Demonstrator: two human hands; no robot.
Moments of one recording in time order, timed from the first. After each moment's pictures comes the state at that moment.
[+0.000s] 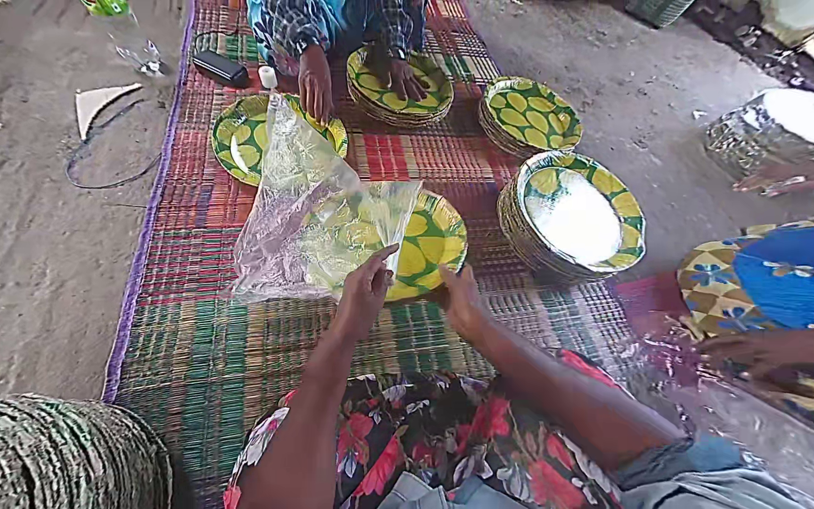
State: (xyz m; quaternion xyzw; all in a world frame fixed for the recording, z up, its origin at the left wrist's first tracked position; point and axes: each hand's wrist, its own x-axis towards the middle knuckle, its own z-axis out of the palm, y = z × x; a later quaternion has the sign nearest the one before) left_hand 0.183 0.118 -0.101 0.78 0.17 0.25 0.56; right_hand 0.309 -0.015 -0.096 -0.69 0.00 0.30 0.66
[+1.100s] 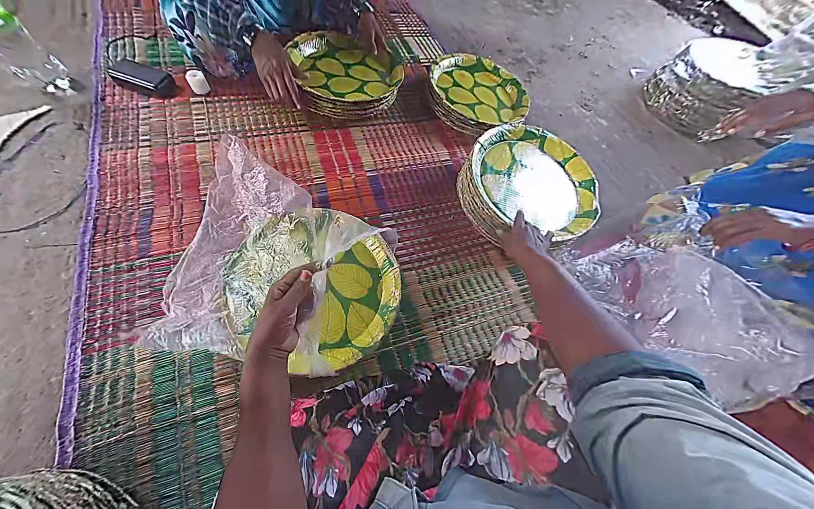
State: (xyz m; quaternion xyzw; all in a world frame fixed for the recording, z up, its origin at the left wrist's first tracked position) left_hand 0.155 0.149 -0.099 0.54 0.25 0.19 0.78; right_hand 0.514 -0.133 -0.117 -0.98 -0.14 0.07 0.08
